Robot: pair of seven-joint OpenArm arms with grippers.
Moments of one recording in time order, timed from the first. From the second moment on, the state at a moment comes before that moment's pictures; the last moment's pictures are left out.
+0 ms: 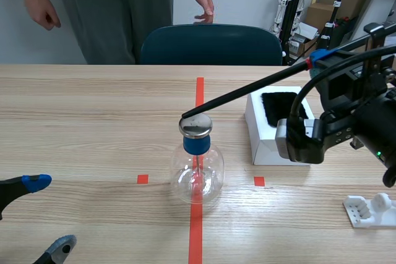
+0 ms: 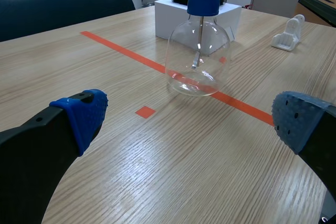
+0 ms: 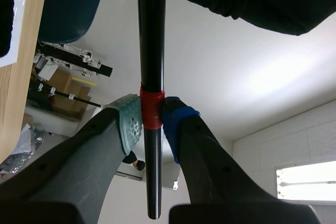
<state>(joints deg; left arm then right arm) 18.5 -36.1 15.1 54.3 11.3 -34.5 -79.0 -22.0 37.5 -14.7 107.1 -85.4 -10.2 -7.8</state>
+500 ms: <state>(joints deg) 18.5 -36.1 15.1 54.3 11.3 -34.5 -79.0 -22.0 37.5 -14.7 107.1 -84.7 -10.2 -7.8</state>
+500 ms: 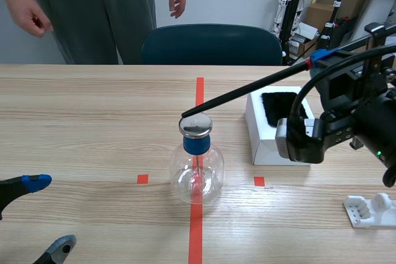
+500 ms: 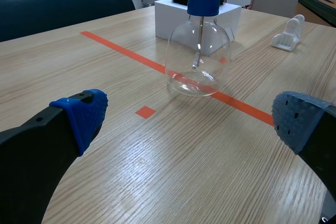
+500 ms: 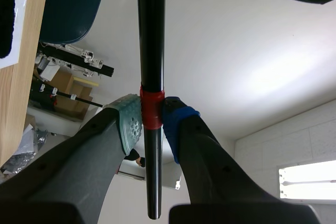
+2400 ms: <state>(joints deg) 18.5 -36.1 15.1 54.3 11.3 -34.5 -79.0 -71.5 22.9 0.4 119.6 -67.3 -21.3 5.5</state>
